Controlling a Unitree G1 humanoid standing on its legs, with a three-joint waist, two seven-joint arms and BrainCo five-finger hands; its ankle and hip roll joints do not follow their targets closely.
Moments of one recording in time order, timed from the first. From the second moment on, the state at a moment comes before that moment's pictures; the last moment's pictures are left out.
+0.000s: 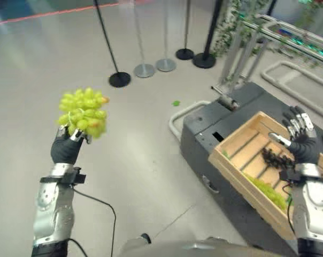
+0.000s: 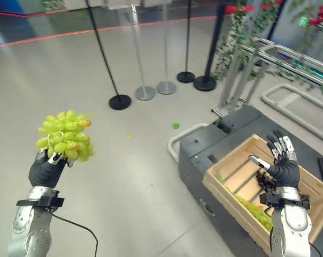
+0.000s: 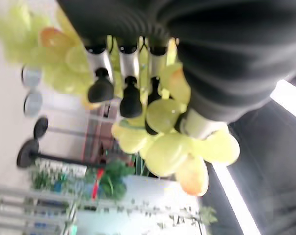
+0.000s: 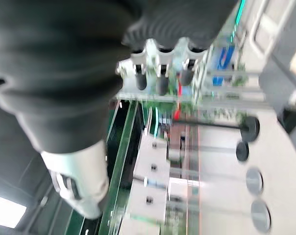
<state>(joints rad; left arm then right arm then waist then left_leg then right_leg) 0.16 0.36 0.27 -0.13 -0.68 -0.20 -0.28 0.13 -0.32 -0.38 -0.07 0.35 -0.26 0.11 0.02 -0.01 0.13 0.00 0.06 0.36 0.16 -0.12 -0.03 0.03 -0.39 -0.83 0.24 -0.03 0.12</state>
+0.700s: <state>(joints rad) 0.11 0.37 0.29 -0.18 -0.60 -0.25 -0.21 0.20 -0.33 -0.28 -0.10 0.31 -0.23 0.21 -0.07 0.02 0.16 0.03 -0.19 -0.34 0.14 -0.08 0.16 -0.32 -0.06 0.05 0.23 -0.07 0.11</state>
